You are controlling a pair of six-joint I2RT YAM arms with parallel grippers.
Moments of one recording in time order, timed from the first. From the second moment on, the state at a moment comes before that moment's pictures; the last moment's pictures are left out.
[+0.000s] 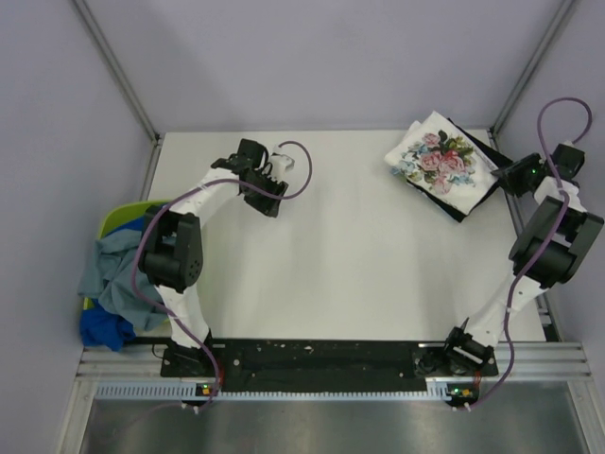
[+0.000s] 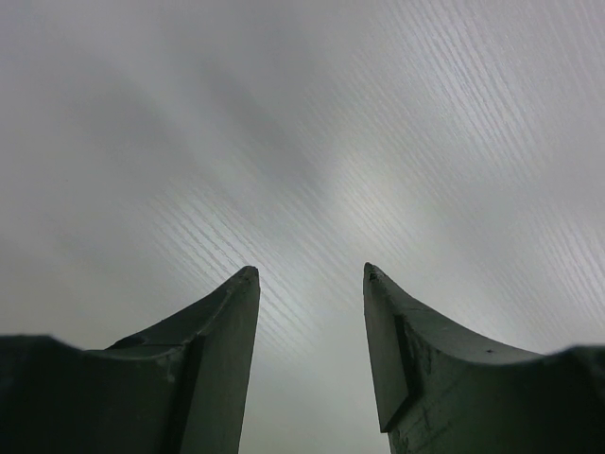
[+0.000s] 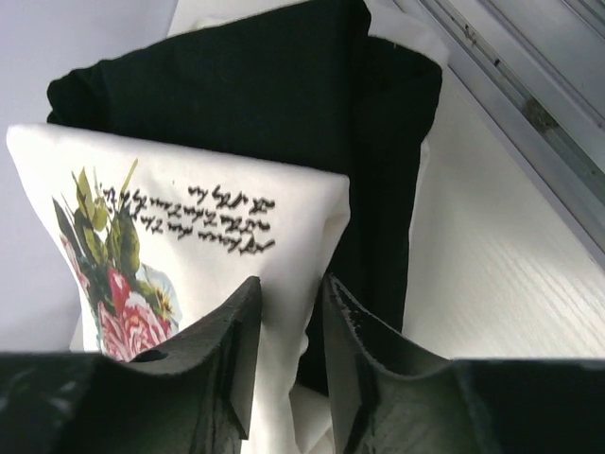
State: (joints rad) left arm -0.30 1.89 1.48 -0.67 0.26 0.31; right arm -0.55 1.95 1.43 -0.20 -0.47 0.65
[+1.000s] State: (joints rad) left arm -0.30 1.90 1.50 -0.69 0.24 0.32; right arm -0.55 1.96 1.40 0.15 -0.40 0.32
